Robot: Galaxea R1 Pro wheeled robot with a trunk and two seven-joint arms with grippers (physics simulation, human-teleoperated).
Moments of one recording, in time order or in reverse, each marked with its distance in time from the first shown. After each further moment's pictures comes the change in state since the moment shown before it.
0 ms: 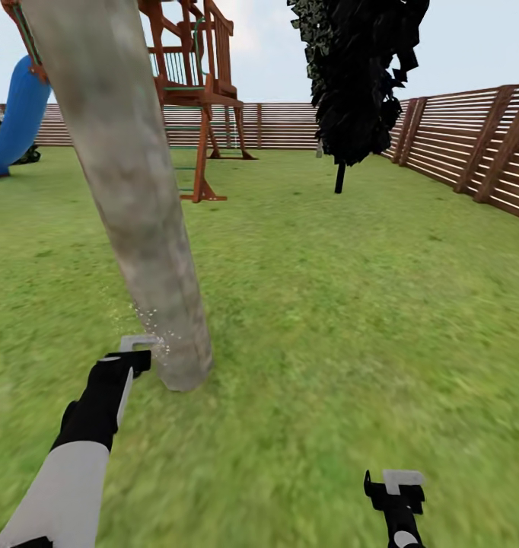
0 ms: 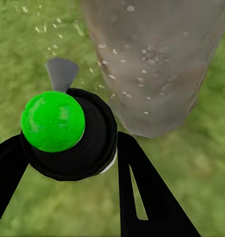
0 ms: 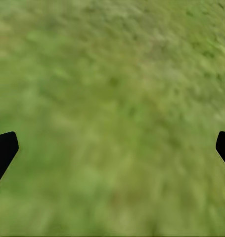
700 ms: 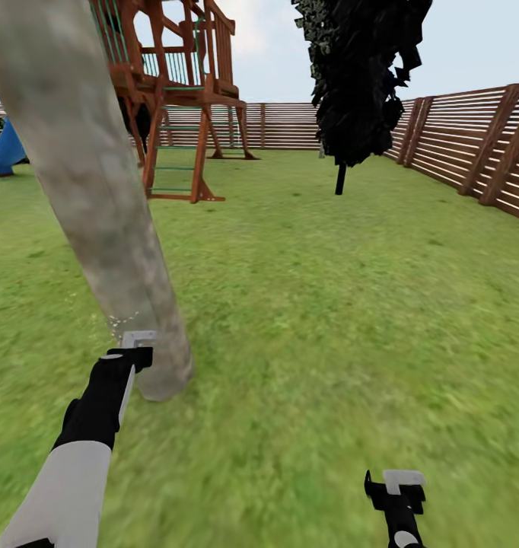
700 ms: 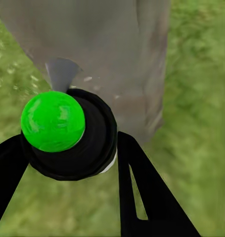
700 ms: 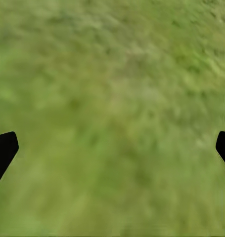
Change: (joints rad) left arm 0.000 -0.009 -0.015 -0.028 -0.003 -0.001 0.004; right arm 0.000 -0.001 0.000 0.000 0.000 0.000 -0.002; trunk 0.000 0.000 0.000
